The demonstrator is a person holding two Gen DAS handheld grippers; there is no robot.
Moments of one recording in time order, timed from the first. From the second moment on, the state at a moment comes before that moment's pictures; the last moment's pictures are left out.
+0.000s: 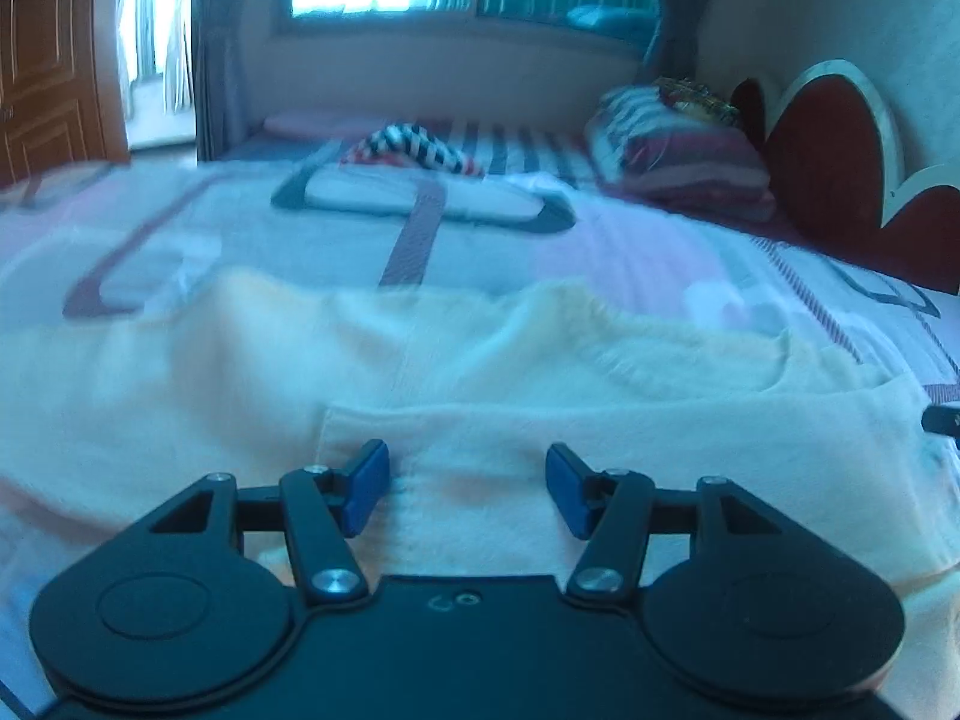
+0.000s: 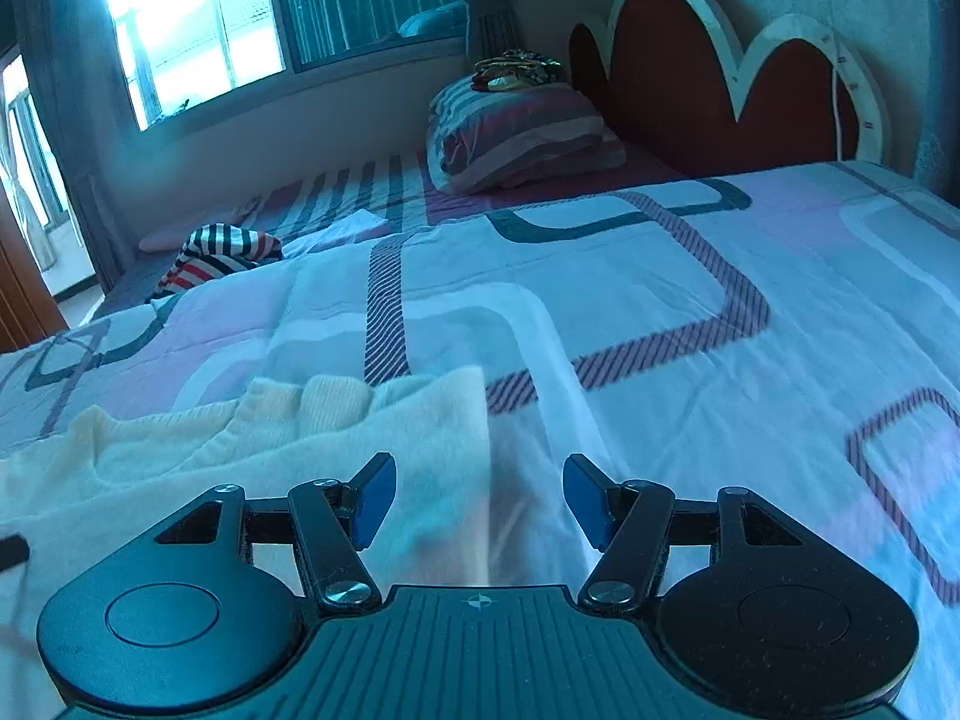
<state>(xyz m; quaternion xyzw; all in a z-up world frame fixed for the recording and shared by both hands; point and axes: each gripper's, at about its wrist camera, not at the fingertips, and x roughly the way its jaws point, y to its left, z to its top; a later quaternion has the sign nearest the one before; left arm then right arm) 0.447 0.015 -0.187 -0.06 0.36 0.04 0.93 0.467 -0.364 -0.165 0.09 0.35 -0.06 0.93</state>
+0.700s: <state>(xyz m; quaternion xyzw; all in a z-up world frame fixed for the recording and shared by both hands) 0.446 0.011 -0.187 -0.04 0.36 0.04 0.93 0.499 -0.369 -0.186 0.08 0.37 -0.06 0.93</state>
